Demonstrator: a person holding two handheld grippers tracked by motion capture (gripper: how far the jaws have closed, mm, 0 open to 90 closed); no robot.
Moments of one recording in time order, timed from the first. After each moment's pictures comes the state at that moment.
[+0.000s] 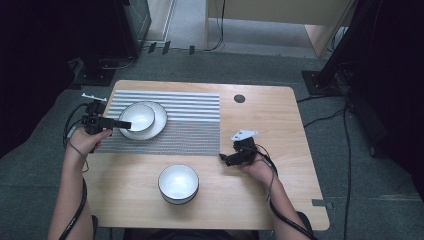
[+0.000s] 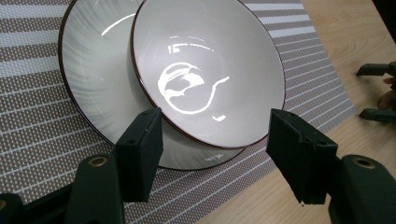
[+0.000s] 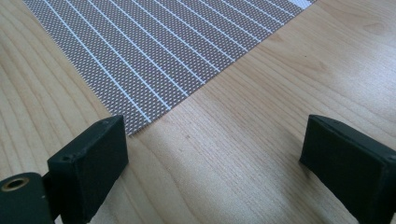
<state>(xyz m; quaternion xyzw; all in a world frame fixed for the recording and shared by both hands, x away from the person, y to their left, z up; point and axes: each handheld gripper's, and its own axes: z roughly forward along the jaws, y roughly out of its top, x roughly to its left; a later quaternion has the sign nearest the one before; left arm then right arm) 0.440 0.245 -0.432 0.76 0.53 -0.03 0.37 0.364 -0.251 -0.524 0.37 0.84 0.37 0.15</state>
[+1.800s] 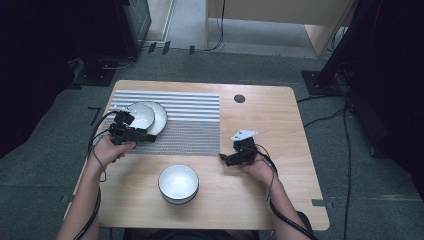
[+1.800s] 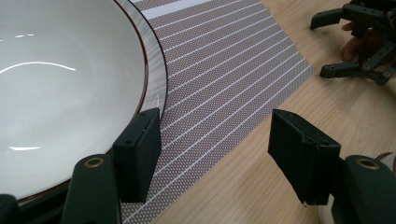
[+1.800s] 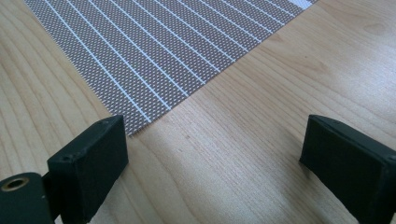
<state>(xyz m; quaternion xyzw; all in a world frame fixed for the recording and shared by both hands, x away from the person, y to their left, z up) 0.412 0.163 -0.441 0.82 0.43 -0.04 0.37 0.364 -0.251 -0.524 0.37 0.84 0.37 0.15</state>
